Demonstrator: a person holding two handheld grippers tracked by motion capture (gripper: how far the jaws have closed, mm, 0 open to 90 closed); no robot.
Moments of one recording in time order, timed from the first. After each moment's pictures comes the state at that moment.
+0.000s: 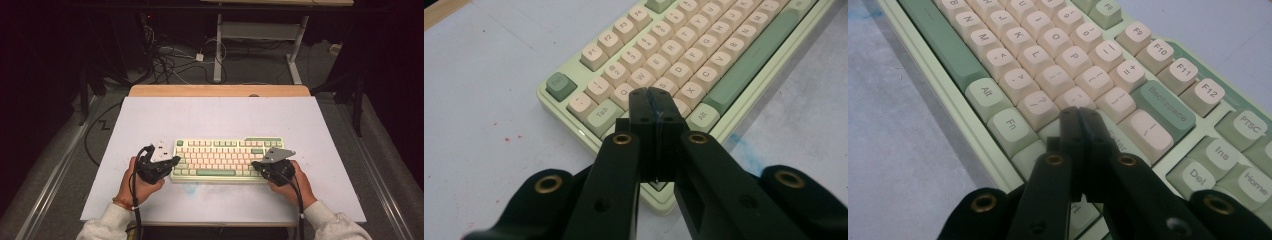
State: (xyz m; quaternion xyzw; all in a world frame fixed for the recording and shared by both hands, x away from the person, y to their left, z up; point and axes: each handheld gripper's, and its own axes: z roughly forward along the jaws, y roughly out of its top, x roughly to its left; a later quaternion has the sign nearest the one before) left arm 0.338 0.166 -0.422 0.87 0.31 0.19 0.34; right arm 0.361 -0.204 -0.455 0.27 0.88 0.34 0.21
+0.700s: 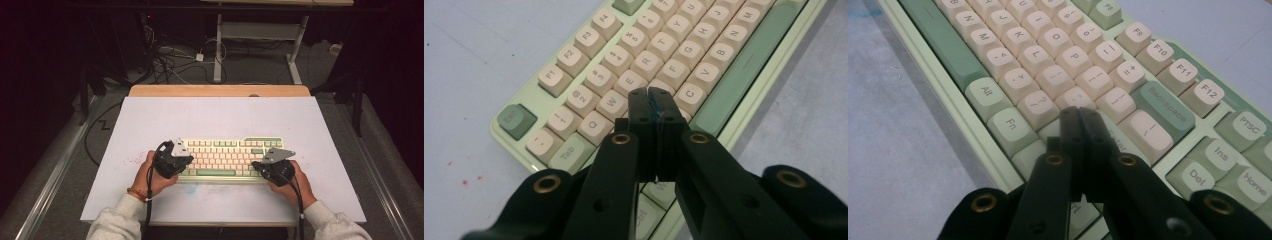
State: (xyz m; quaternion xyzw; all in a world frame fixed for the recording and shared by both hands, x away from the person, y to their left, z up) left arm 0.360 0.128 -0.429 0.90 0.28 0.16 0.31; right arm 0.360 -0.203 -0.455 0.27 0.88 0.34 0.21
